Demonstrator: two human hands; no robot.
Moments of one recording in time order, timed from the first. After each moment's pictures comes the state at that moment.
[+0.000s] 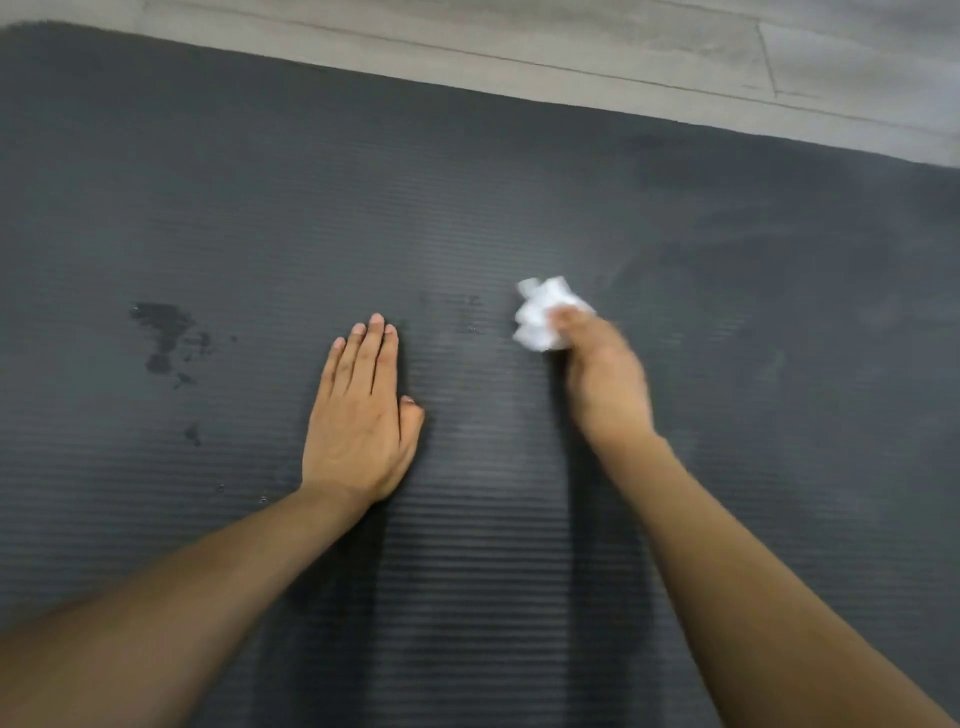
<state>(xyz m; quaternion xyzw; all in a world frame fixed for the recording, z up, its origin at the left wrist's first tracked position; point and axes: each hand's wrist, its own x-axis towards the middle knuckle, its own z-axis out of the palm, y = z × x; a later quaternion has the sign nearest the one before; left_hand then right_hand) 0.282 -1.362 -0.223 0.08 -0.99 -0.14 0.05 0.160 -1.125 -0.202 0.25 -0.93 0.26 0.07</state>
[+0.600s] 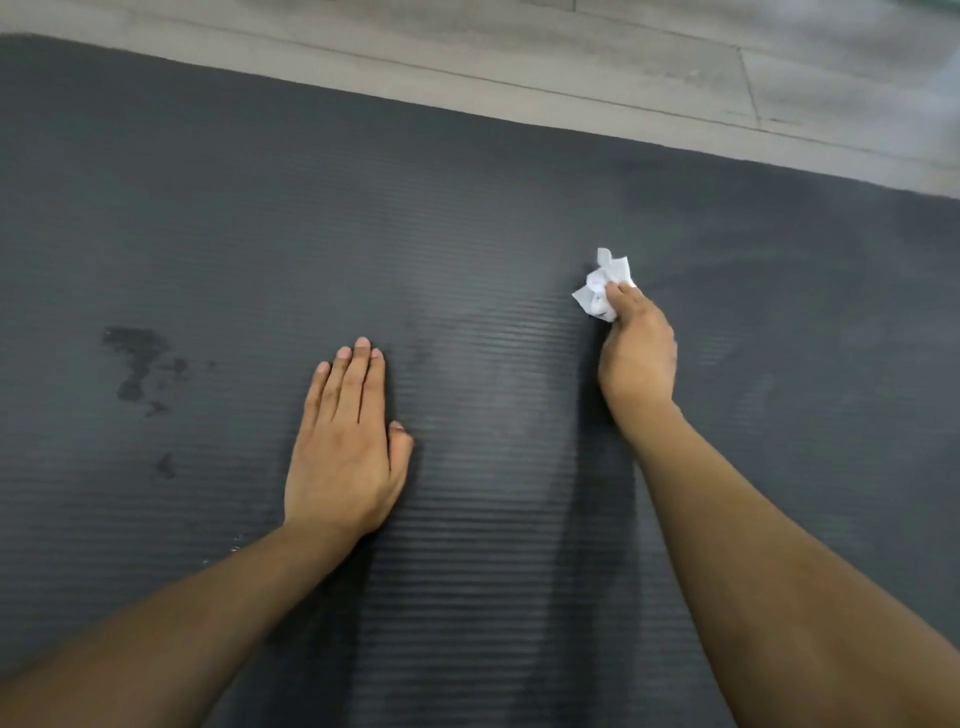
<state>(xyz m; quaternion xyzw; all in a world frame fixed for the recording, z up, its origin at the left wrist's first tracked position) 0.281 -1.357 -0.221 0.09 -0.99 -0.13 0.03 0.094 -1.119 -0.195 0.12 -0.96 0.23 0.08</state>
